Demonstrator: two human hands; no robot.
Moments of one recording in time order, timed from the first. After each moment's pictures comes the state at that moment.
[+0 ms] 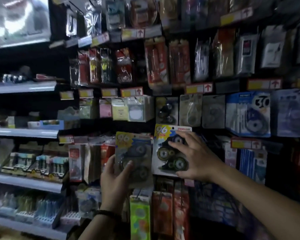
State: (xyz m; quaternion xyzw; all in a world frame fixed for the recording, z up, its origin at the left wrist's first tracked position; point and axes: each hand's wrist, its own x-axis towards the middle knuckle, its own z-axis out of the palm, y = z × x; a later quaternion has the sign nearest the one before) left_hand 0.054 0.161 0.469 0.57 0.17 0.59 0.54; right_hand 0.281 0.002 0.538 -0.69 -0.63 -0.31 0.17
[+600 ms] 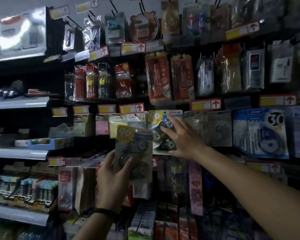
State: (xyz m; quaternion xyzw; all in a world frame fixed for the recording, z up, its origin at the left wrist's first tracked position) left_hand 0.092 0.229 0.533 0.62 0.12 0.61 0.48; right_hand 0.319 0.108 0.635 -0.69 -0.57 -0.43 0.10
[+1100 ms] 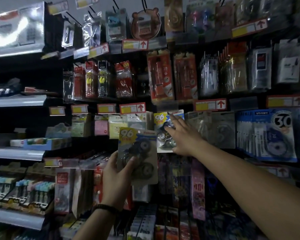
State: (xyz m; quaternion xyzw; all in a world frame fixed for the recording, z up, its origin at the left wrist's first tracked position) left_hand 0.113 0.248 0.533 0.60 0.10 0.59 0.53; right_hand 0.332 0.139 0.652 -0.77 -0.51 -0.37 0.02
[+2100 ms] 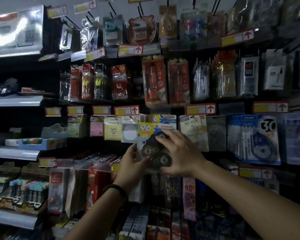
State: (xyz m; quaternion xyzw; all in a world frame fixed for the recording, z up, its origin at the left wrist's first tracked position) left_hand 0.158 0.219 0.565 0.67 0.07 0.49 0.54; right_hand 0.304 0.086 0.614 -0.69 -0.59 -0.39 0.15
